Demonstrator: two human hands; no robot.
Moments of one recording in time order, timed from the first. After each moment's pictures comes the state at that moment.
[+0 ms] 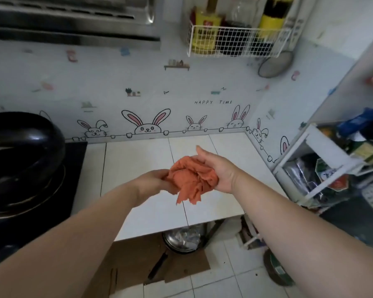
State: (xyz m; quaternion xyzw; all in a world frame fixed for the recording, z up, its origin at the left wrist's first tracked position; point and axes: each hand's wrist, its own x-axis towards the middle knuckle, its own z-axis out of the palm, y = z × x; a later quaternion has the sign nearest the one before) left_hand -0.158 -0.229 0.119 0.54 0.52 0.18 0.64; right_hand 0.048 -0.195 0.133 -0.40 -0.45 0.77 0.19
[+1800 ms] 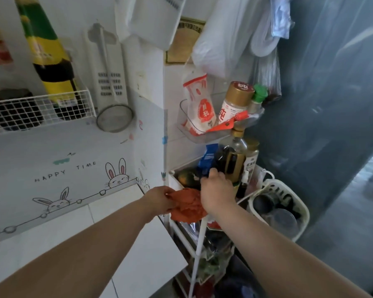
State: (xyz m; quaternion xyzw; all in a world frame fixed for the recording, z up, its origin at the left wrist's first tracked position) left_hand 0.311 -0.077 0.167 0.67 0.50 0.15 0.53; right_hand 0.466 -0.145 0.183 -0.80 -0.59 -0.10 0.04
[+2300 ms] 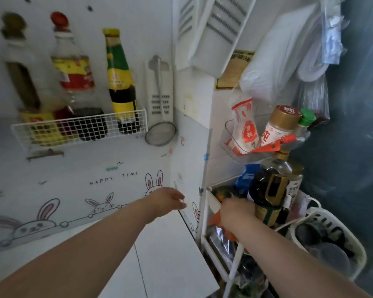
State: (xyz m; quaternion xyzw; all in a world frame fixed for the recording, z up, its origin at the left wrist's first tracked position) left_hand 0.222 -0.063 0.217 0.71 0.53 0.14 0.44; right_hand 0.415 -0.113 0.193 -0.82 -0.55 0.01 -0.13
